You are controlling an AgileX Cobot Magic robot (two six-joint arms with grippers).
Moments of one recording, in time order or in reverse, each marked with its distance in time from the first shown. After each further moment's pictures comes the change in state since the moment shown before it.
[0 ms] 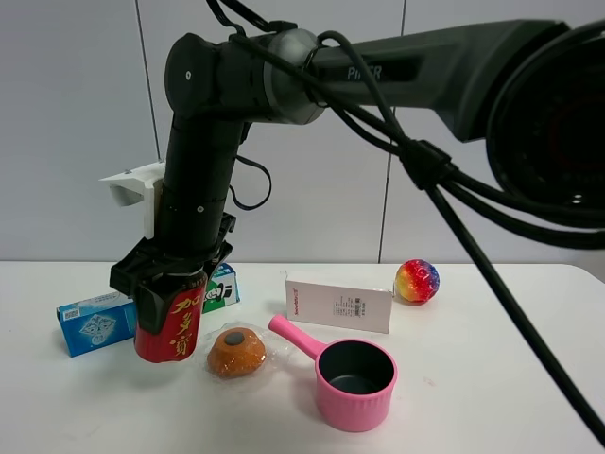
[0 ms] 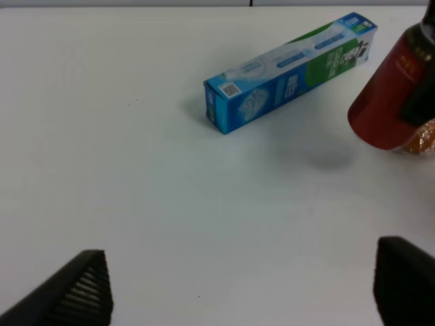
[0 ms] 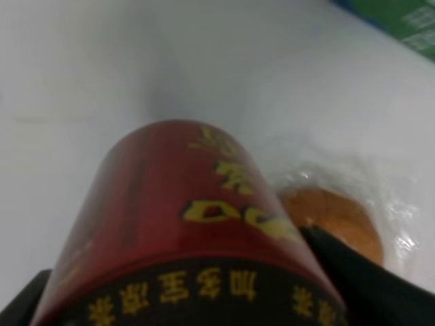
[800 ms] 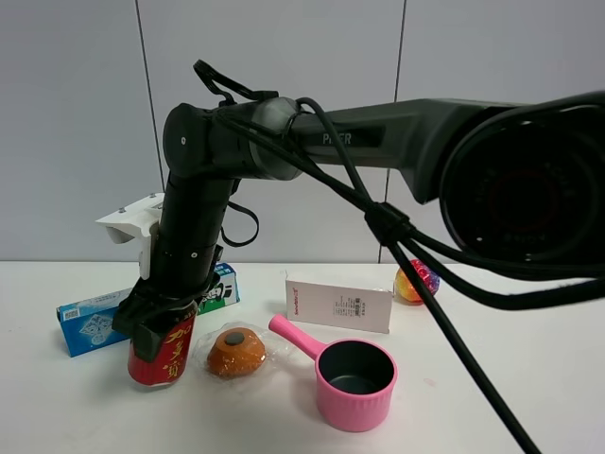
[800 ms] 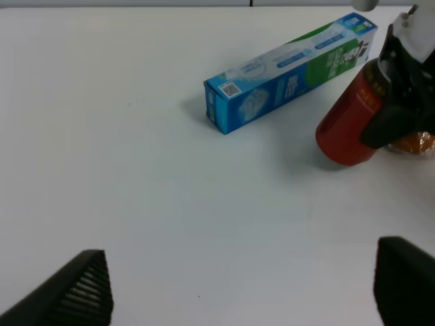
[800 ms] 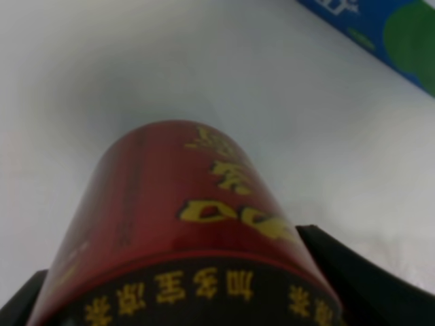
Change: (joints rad) left arm 0.000 0.000 0.000 0.000 0.000 0.000; right arm 0.000 0.093 -0.001 0.008 -0.140 -0.075
